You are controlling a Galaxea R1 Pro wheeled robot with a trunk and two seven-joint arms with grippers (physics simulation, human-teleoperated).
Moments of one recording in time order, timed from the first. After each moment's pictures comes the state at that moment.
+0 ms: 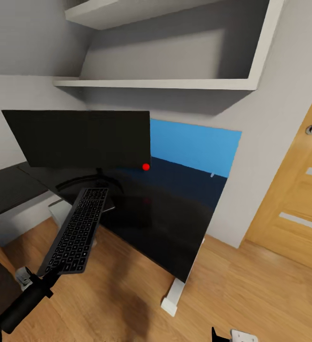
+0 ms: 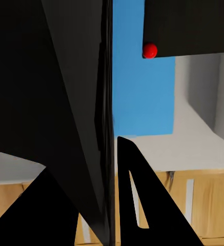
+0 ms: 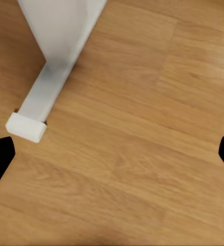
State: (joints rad) left arm -0.19 0.37 0.14 -0.85 1.35 0.63 -0.88; right arm -0.40 0.00 -0.17 0.02 -0.01 -0.59 -0.06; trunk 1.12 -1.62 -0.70
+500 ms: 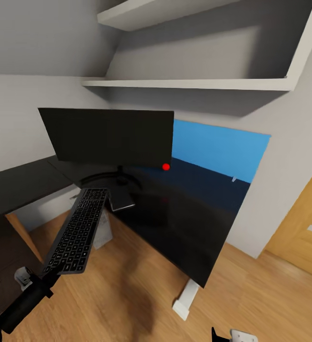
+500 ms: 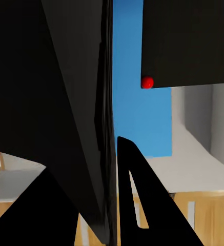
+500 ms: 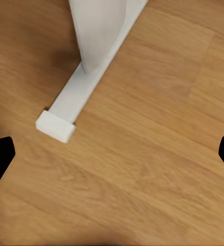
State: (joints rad) left arm -0.19 0.38 0.14 -0.85 1.35 0.63 -0.88; right arm -0.40 0.00 -0.17 0.02 -0.01 -0.59 -0.06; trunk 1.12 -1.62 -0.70
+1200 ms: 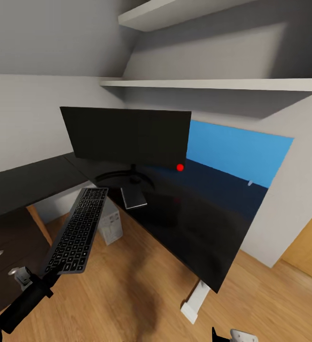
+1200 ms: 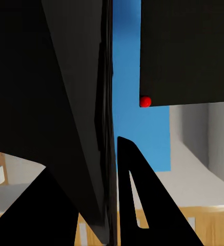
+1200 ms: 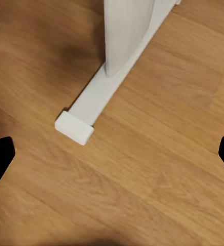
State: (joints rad) left arm -0.19 0.38 0.14 -0.85 1.36 0.63 -0.88; right arm -0.40 0.00 -0.17 0.02 -0.01 -0.59 -0.06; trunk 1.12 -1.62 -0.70
